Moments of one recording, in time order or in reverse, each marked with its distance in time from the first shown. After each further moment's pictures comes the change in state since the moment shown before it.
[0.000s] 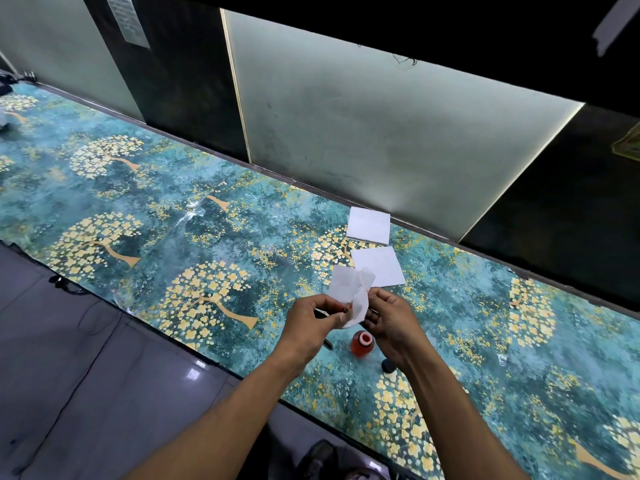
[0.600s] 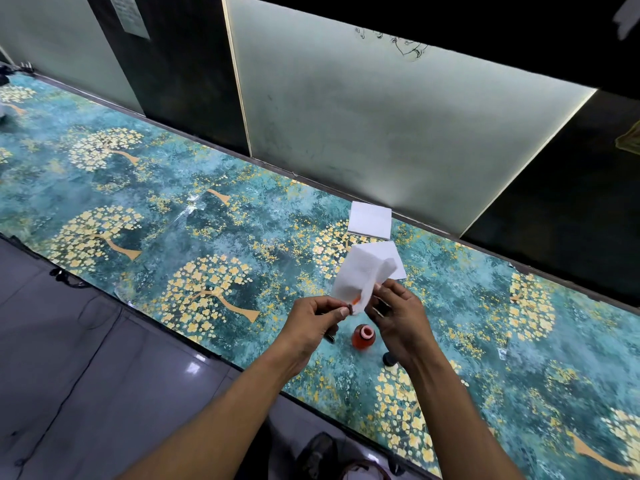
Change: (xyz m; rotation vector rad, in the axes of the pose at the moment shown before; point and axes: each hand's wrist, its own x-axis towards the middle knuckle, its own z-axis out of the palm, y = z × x) left_hand 0.001 -0.016 -0.001 -0.258 -0.098 -0.132; right_hand -0.001 0.007 -0.009 0.093 0.028 -0.098
